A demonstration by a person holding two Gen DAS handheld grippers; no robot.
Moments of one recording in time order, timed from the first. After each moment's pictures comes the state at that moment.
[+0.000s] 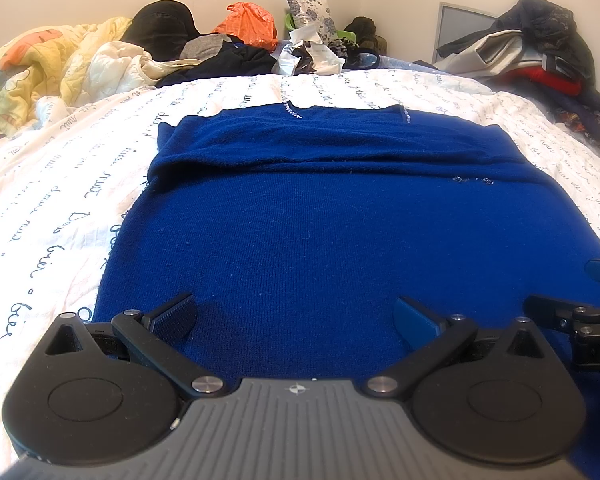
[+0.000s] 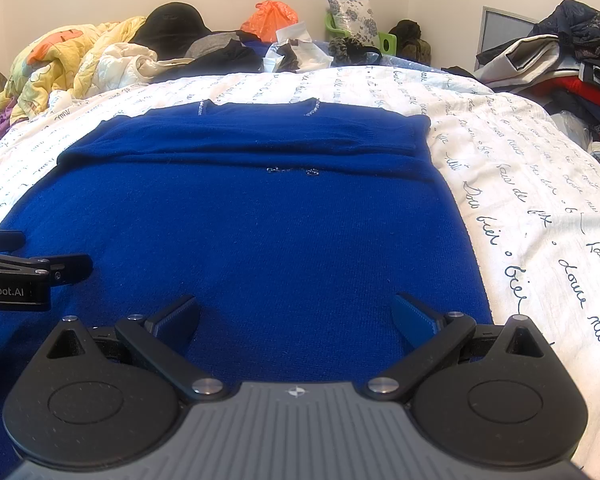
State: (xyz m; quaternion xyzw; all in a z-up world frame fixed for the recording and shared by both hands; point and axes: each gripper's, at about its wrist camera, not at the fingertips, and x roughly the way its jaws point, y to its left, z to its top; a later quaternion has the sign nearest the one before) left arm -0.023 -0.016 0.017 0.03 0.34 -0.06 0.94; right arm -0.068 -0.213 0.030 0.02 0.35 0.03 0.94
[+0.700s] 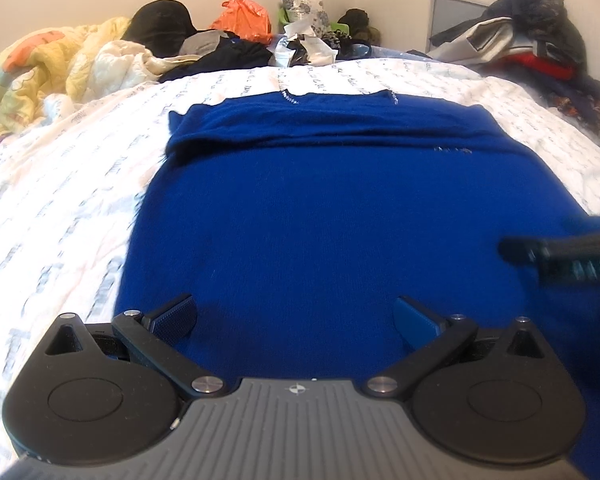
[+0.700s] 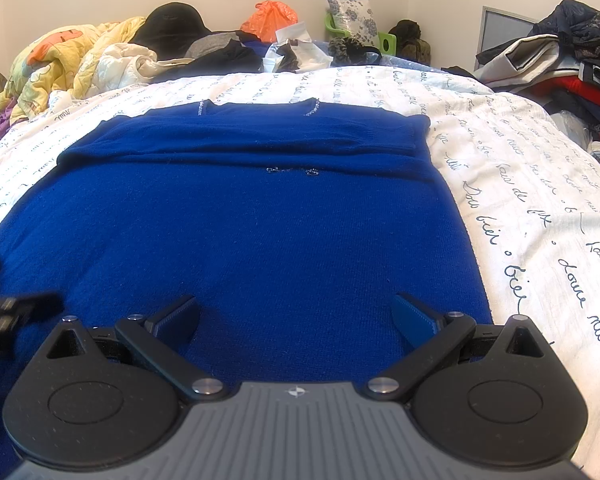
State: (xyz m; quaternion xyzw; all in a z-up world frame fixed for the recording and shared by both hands) left arm -0.073 -0.005 0.020 0.04 0.35 -0.07 0.93; right arm -0.068 -0.212 0.030 0.02 0.35 0.03 0.94
